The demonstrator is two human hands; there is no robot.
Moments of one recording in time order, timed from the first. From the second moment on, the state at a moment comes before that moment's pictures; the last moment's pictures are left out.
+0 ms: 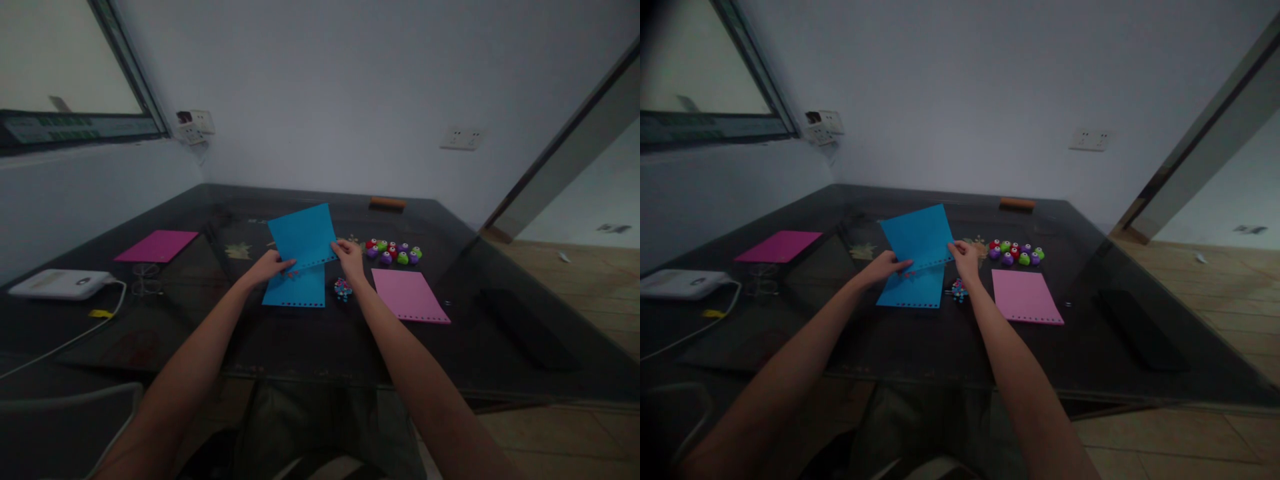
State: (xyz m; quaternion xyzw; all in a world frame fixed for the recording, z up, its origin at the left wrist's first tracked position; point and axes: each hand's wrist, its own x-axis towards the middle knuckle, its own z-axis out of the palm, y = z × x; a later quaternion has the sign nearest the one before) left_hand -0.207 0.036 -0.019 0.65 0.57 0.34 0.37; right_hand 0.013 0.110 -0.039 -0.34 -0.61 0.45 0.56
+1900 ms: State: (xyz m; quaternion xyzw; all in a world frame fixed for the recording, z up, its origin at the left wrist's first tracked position) left_hand -0.213 0.039 -0.019 0.63 0.57 0.42 0.31; right_hand 0.012 0.106 -0.027 -0.33 -0.58 0.49 0.56
